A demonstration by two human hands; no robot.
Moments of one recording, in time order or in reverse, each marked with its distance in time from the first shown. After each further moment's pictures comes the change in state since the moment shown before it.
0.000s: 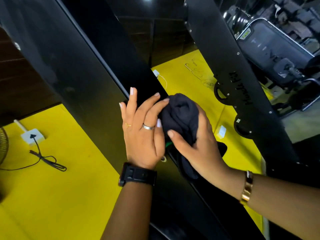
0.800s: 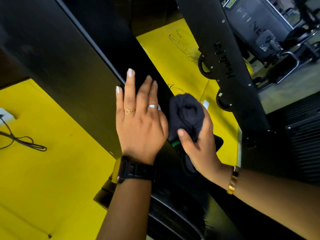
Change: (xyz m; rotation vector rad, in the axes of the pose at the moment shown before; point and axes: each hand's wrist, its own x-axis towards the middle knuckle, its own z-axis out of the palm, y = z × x) left_hand -0.042 0.047 -0.003 0.510 -0.260 -0.011; right_hand -0.078 0.049 -0.027 -0.095 0.117 0.098
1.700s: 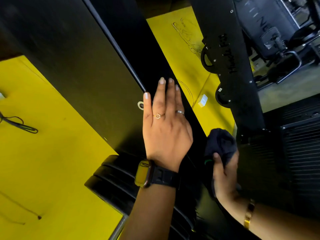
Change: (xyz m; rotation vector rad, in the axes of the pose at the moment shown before) left_hand -0.036 0.050 0.013 0.205 -0.153 -0.014; right_hand -0.083 0.061 -0.051 0.046 0.167 0.359
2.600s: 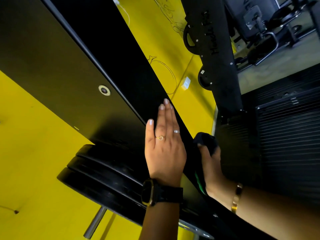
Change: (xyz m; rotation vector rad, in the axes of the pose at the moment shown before) left_hand -0.072 0.063 0.013 0.012 -0.180 0.034; right_hand -0.005 0.013 -0.034 -0.001 -0.010 0.556
